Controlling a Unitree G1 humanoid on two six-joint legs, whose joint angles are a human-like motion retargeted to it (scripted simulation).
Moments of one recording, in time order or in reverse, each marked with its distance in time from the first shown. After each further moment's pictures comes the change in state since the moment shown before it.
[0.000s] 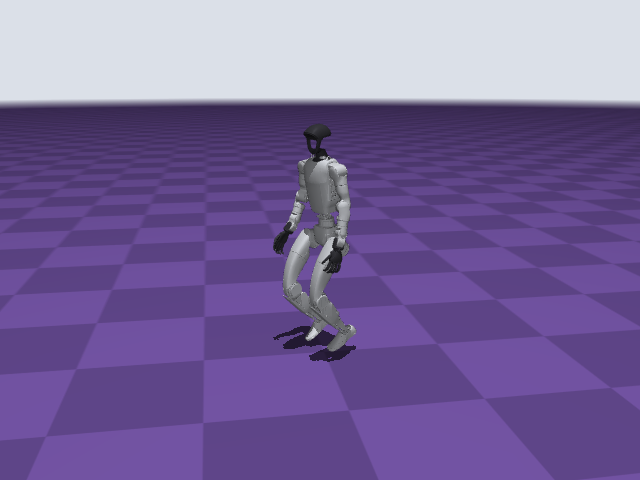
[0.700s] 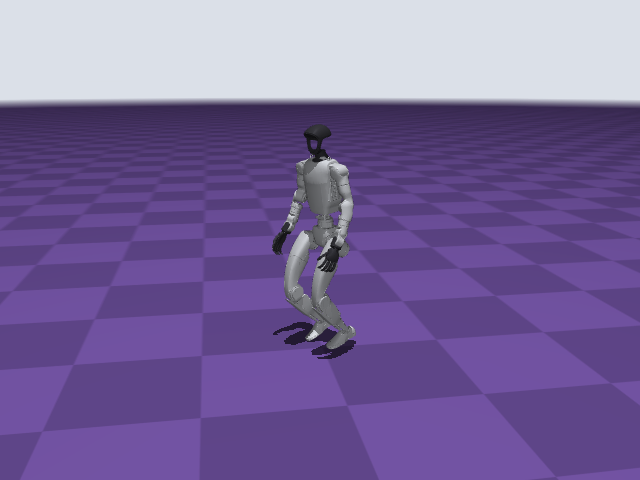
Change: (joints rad) left arm 0.013 0.079 -0.001 -0.184 0.049 -0.031 -0.023; right arm 0.035 -0.034 -0.041 0.040 -0.059 -0.005 0.055; waist 0.009 -0.018 -0.009; left_leg 0.069 -0.055 -0.008 -0.063 -0.176 0.041; right_leg 0.081 -0.045 -0.034 -0.042 -0.155 -0.041
